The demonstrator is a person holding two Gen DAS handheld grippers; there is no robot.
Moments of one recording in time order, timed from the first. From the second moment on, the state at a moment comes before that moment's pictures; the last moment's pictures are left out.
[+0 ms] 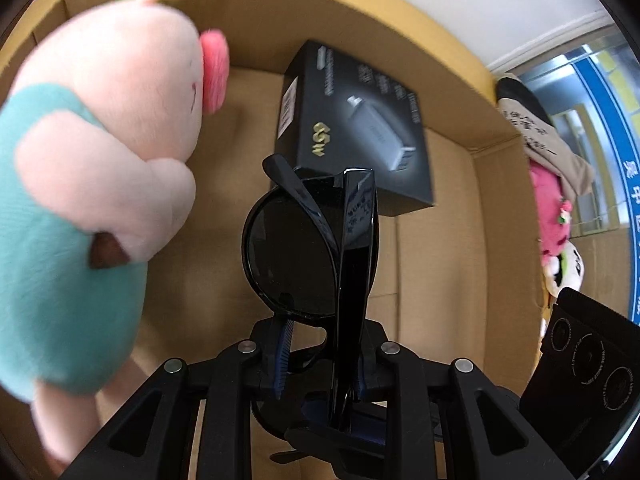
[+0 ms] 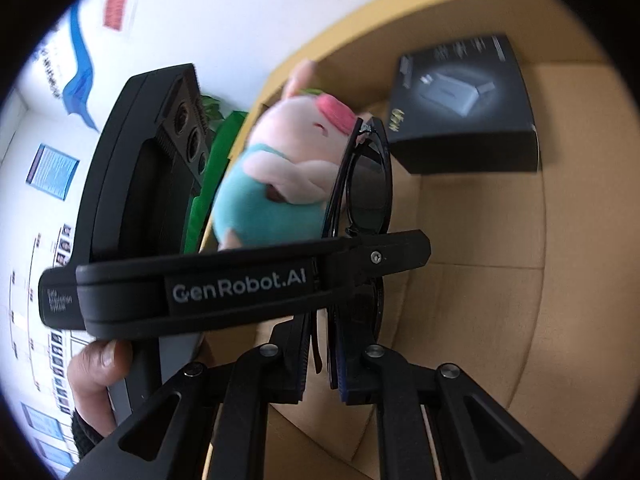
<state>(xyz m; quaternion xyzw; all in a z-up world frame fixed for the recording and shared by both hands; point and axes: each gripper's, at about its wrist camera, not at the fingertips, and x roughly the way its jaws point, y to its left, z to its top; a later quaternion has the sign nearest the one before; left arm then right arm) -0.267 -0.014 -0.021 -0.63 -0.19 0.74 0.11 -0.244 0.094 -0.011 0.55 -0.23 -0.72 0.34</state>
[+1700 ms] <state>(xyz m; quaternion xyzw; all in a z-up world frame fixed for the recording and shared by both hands) 0.028 0.030 0.129 -0.31 -0.02 0.95 -0.01 -0.021 0.177 0.116 0.35 0.01 -0.93 0.14</state>
